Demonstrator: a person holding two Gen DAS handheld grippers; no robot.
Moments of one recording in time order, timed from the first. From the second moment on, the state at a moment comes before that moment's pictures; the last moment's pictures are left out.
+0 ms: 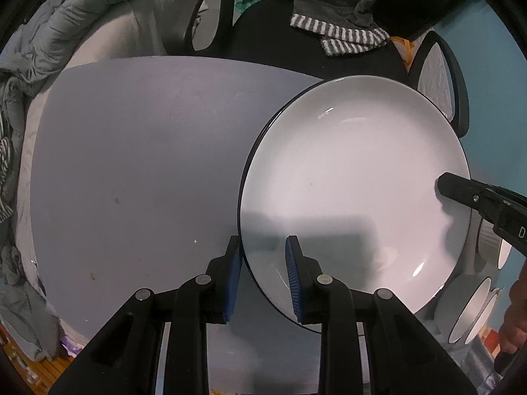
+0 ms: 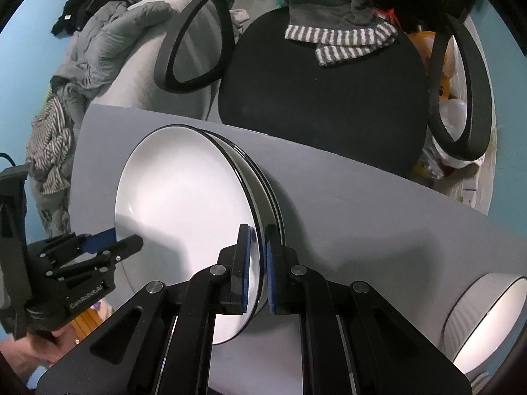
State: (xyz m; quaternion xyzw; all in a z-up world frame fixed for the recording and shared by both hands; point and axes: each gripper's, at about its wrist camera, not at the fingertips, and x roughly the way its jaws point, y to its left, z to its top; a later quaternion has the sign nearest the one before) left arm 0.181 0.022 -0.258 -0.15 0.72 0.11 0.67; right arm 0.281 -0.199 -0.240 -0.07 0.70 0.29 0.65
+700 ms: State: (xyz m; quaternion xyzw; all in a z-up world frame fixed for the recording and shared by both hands) left arm 0.178 0.024 -0.231 -0.15 0.69 0.11 0.70; right arm 0.273 -0.180 -0.218 -0.12 0.71 0.24 0.66
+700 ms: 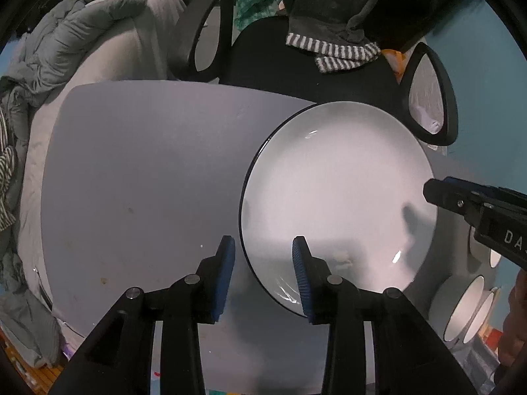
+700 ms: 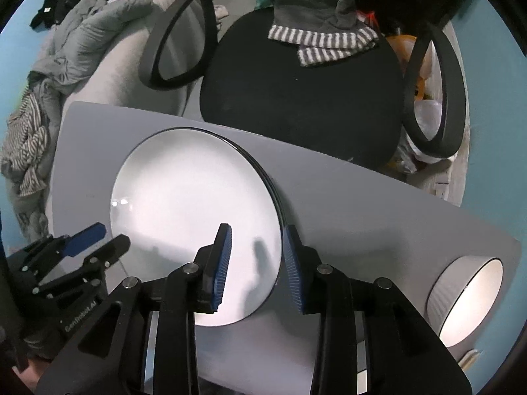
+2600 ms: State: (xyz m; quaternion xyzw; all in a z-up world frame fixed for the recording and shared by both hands) left arm 0.061 -0.095 -0.102 -0.07 0.62 -0.07 0.78; right arm 0.105 -0.330 -0.067 -0.11 0.60 0.07 0.79
